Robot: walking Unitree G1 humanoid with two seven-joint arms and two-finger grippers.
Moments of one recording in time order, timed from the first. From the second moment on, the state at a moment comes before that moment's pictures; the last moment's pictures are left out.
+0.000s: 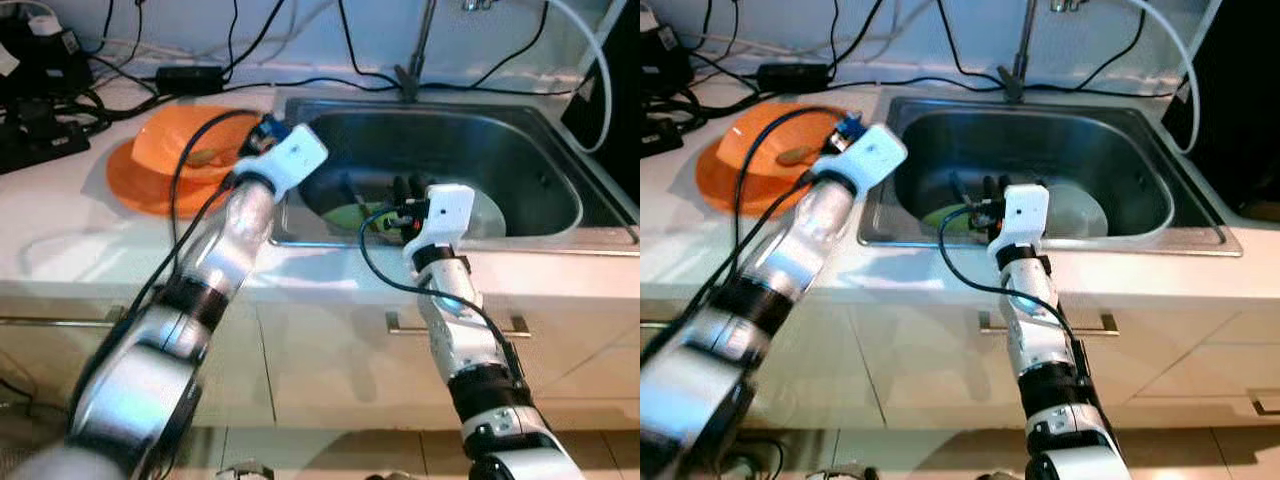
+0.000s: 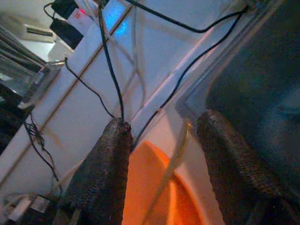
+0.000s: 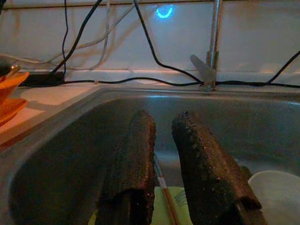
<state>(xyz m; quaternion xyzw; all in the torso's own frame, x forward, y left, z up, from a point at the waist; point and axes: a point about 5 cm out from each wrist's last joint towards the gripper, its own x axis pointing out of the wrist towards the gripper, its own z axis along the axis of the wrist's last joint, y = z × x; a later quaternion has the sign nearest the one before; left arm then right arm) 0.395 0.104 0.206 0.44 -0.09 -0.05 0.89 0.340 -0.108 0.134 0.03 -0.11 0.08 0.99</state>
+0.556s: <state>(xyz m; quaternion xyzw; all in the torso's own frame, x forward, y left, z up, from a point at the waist) 0.411 0.102 0.202 0.49 -0.06 -0.04 0.87 0.340 -0.109 0.135 0.03 -0.11 0.07 0.99</state>
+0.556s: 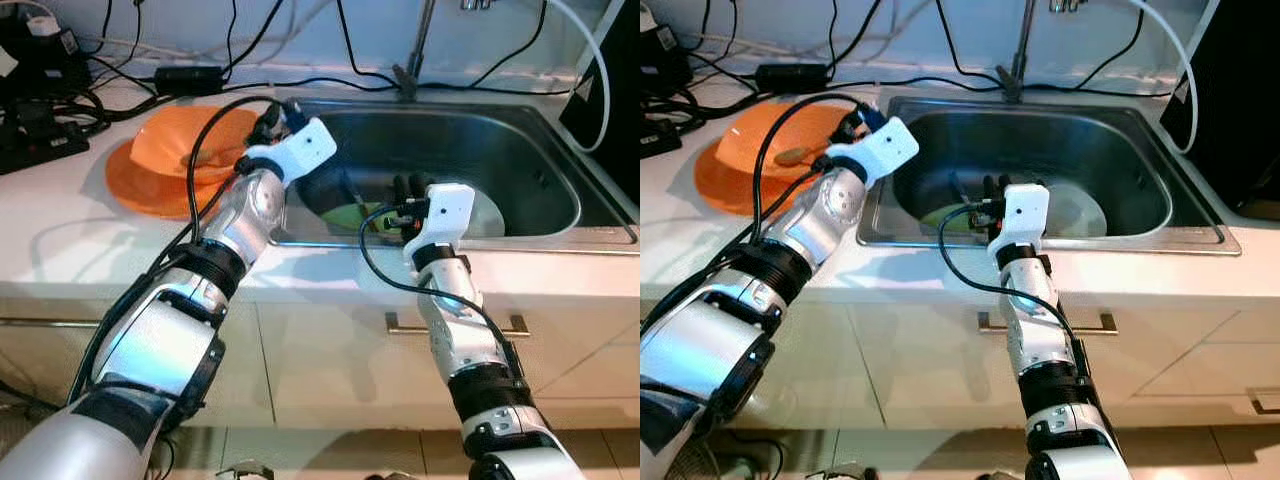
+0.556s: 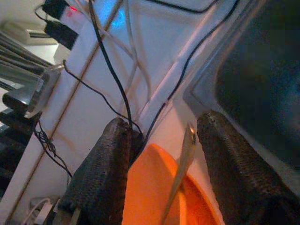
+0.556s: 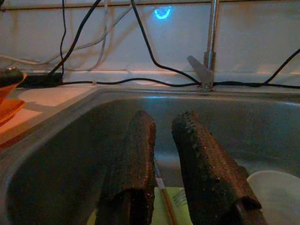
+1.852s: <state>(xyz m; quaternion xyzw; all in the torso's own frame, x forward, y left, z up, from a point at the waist) 0.412 0.099 0.192 0.52 -0.03 -0.04 0.85 0.339 -0.113 0.133 0.03 -0.11 0.06 0.99</state>
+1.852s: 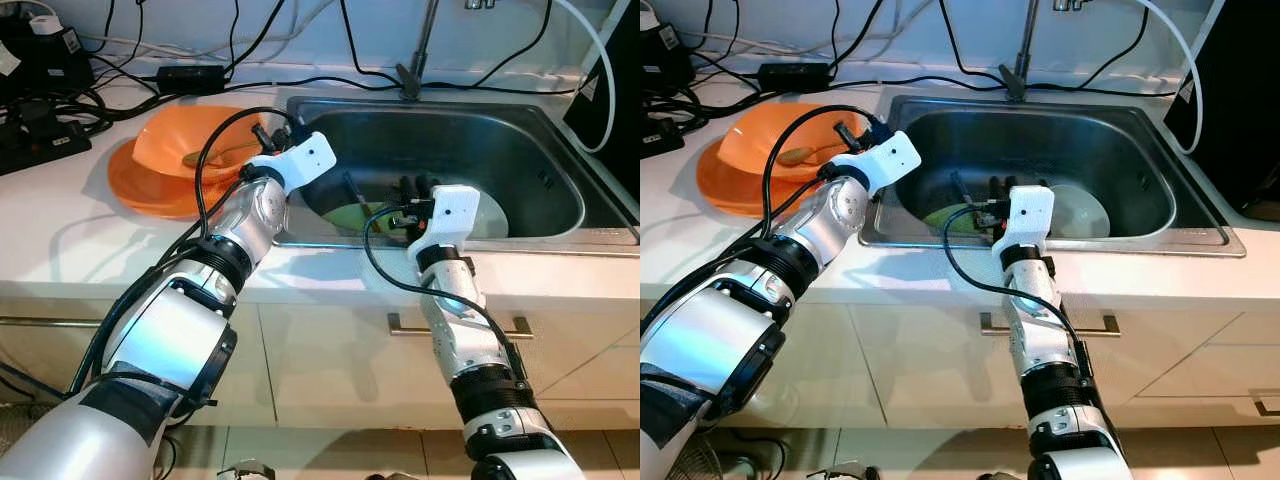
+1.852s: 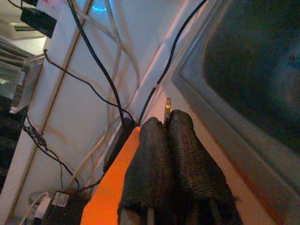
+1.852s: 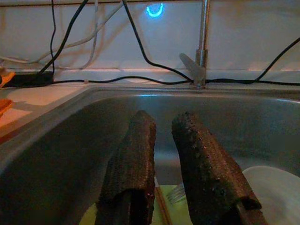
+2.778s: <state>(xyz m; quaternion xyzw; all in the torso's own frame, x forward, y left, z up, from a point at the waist) 0.397 0.062 0.267 0.46 -0.31 -0.02 0.83 0.339 -0.112 0.132 0.03 -0.10 0.06 0.99</state>
